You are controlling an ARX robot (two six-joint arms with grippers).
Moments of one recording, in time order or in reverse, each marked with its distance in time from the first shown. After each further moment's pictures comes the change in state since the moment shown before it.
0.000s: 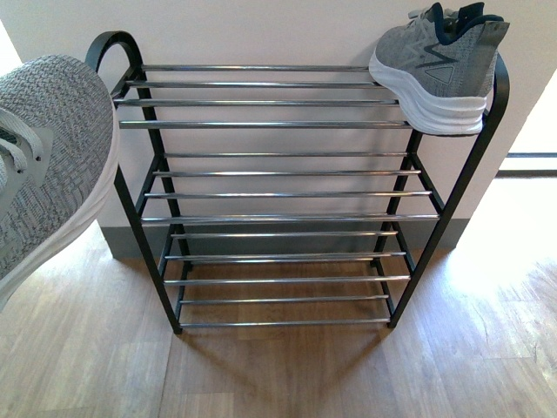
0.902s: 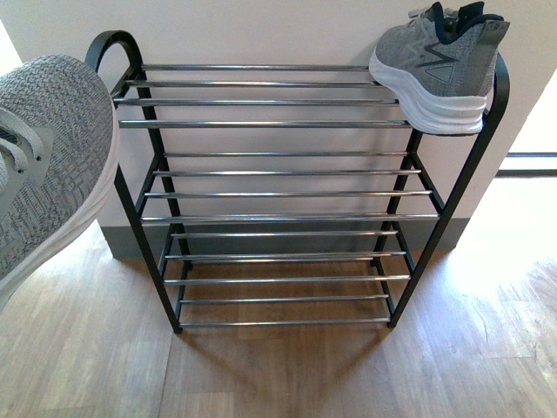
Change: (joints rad) left arm 0.000 0.000 0.000 0.000 0.000 0.000; right arm 0.001 -0.052 -0.031 0.006 0.001 0.000
